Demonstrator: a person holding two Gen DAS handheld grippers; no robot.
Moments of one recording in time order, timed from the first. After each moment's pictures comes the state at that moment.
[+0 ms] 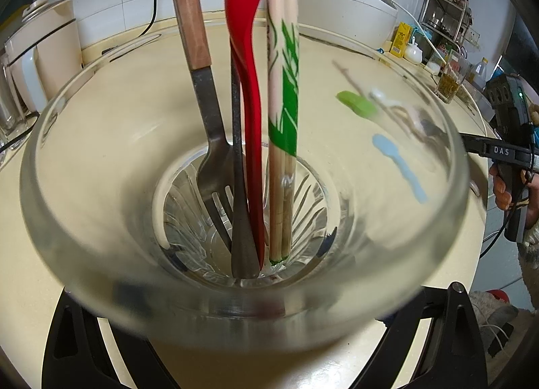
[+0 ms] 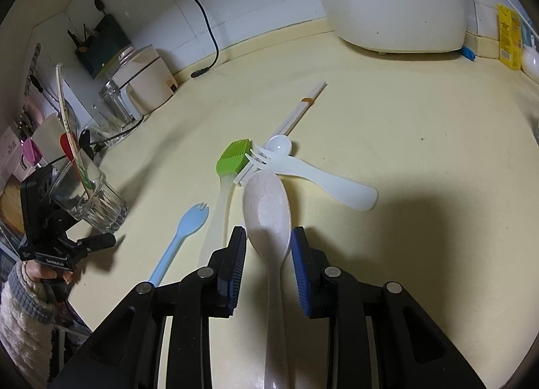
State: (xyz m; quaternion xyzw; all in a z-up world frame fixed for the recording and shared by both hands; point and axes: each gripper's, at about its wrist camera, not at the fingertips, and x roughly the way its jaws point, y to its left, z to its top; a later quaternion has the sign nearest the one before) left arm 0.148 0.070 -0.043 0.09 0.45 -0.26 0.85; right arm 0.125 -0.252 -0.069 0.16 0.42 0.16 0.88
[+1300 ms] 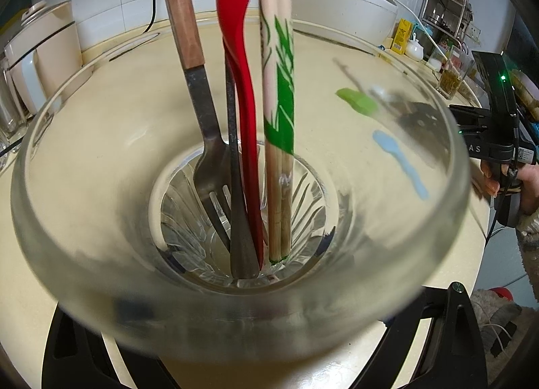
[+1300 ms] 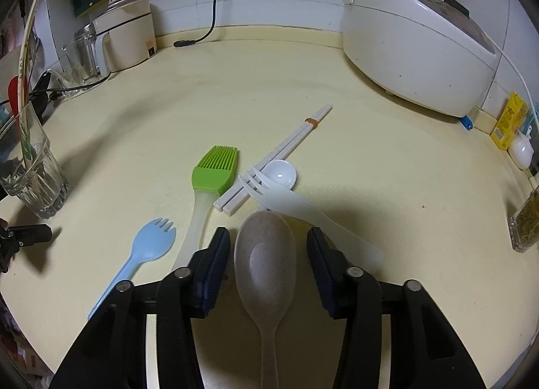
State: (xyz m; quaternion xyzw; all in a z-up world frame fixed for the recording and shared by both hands) left arm 0.147 0.065 -0.045 0.10 0.45 -0.25 0.85; right arm 0.157 -0.199 -0.069 -0.02 0.42 0.08 0.90
